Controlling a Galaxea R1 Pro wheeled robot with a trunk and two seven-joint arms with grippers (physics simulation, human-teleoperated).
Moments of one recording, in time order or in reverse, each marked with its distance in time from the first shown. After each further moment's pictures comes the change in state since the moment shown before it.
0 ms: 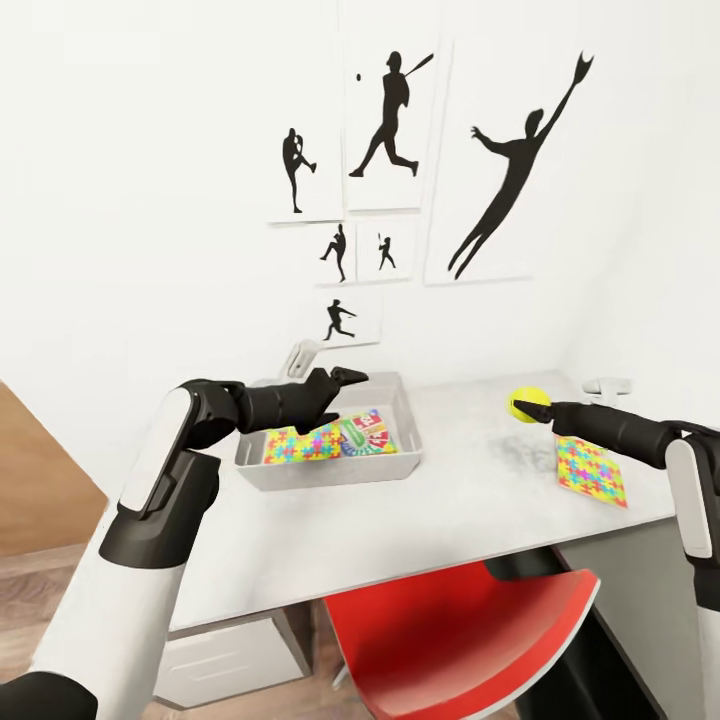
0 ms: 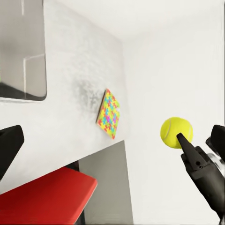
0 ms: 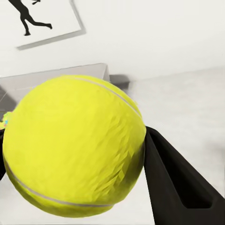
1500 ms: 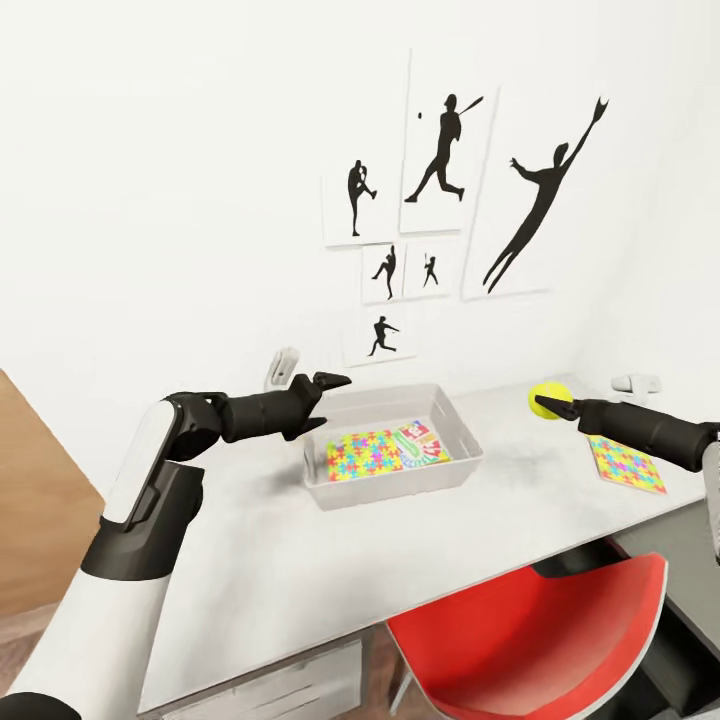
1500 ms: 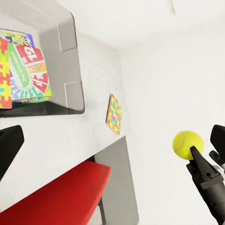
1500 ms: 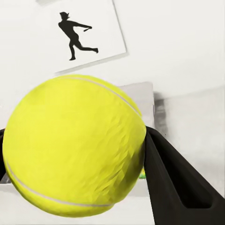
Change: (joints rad) left arm 0.047 0.038 0.052 -0.001 -0.001 0.006 -0.066; right arm 0.006 -0.034 -0.089 0.000 0.008 0.004 0.104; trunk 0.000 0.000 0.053
